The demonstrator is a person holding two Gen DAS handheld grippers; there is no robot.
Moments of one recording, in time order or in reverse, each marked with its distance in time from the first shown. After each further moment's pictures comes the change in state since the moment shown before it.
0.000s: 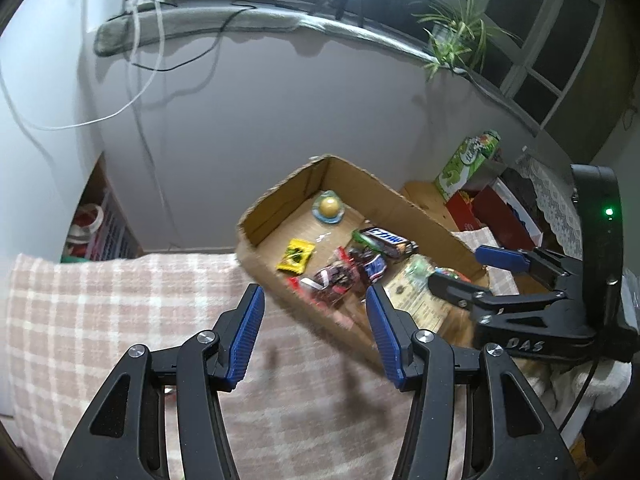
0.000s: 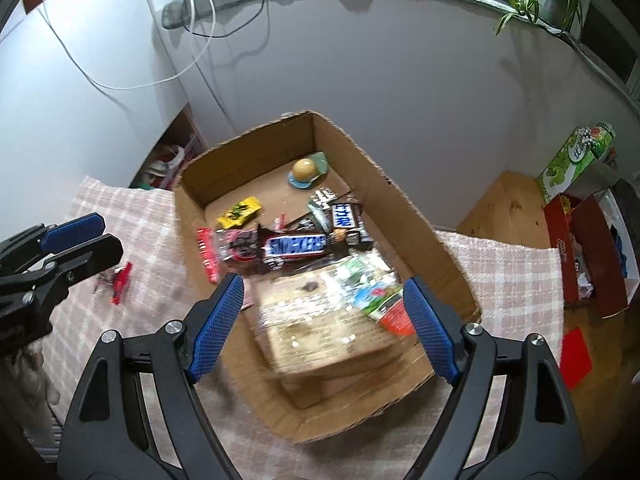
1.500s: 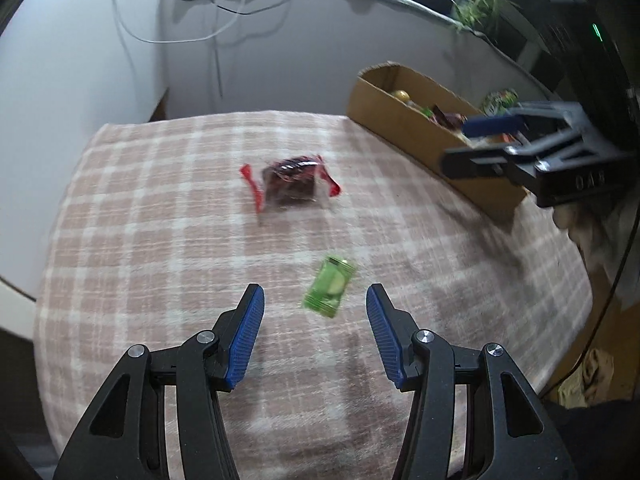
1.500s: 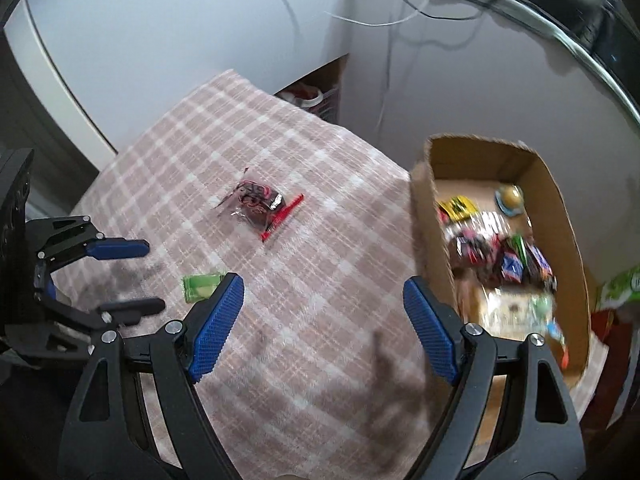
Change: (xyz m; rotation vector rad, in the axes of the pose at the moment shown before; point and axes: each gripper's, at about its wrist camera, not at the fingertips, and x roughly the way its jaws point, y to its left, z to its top) left arm -0.062 0.088 -0.155 0.021 0.071 0.071; right arm 0.018 0.175 -0.029 -0.502 0.092 0.189
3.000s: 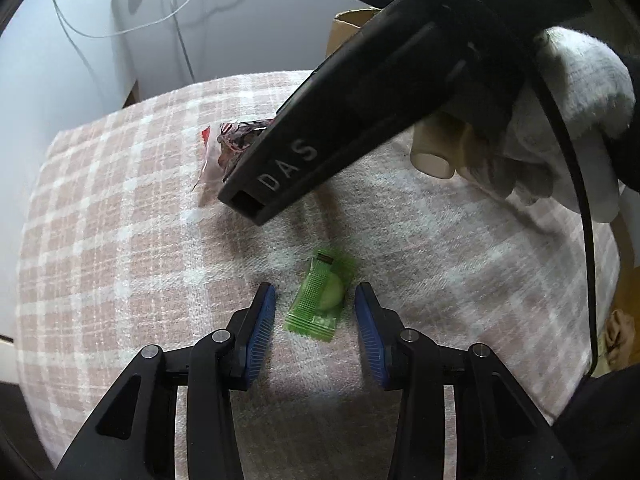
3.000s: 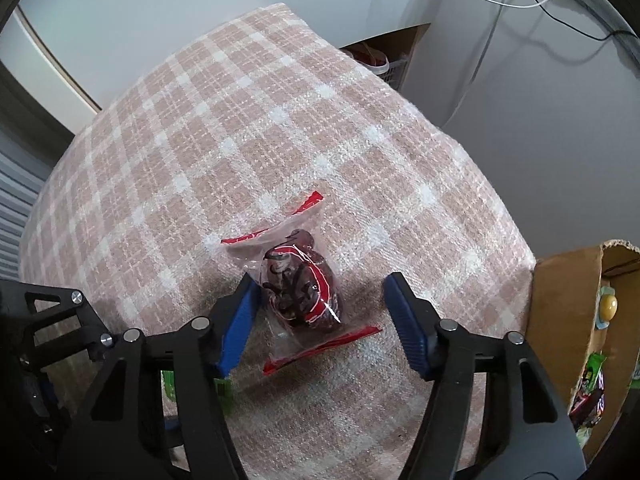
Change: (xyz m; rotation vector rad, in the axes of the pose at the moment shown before) left arm 0.067 -0.024 0.012 0.120 0.093 0.031; right arm 0.129 0.045 0.065 -0.167 0.128 0.068
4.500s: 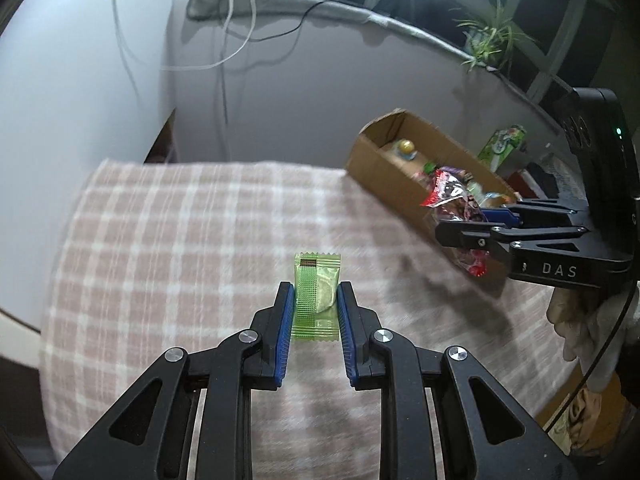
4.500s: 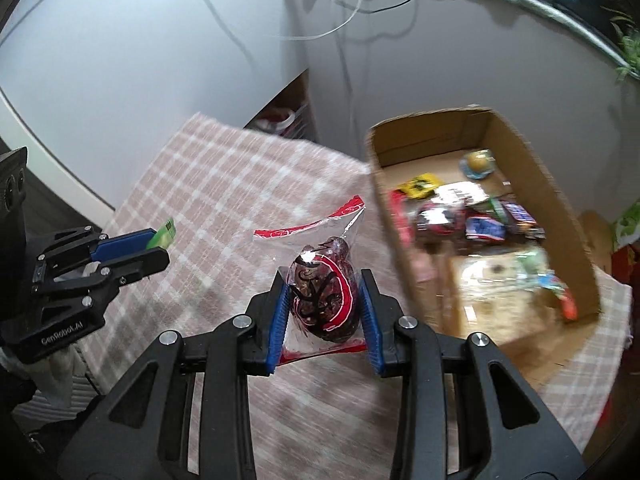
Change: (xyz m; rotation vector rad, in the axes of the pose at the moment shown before) left arm -0.073 0.014 0.036 -0.190 -0.186 -0.026; right arm -0.154 -0.068 -0.134 0.442 -0.257 -0.061
